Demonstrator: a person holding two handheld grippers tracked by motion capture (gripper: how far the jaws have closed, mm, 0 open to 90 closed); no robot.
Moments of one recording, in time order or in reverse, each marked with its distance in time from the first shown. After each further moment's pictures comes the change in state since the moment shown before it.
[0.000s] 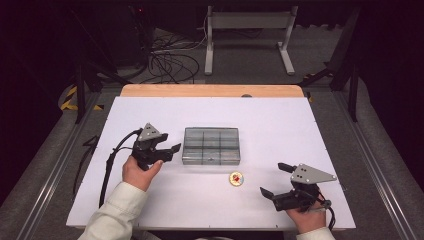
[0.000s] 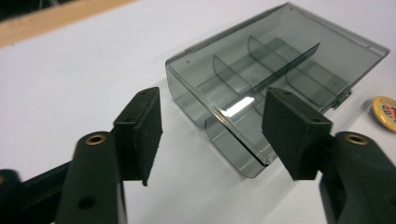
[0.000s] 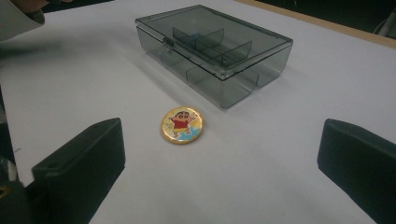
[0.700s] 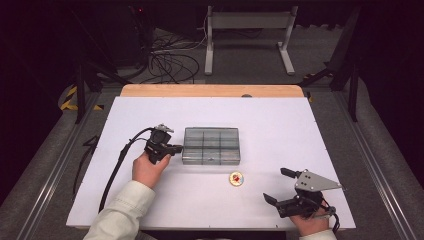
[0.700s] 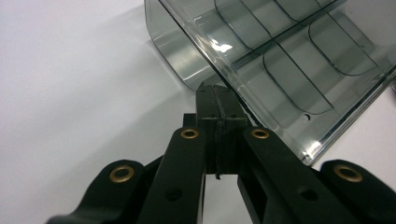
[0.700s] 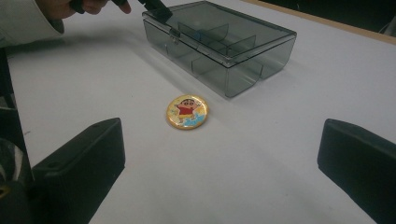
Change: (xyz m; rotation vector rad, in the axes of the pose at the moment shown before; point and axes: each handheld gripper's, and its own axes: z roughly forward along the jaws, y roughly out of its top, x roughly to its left) left arm 0.014 -0.002 0.055 0.280 -0.112 -0.143; right arm 0.003 -0.016 -0.009 -0.015 0.011 -0.012
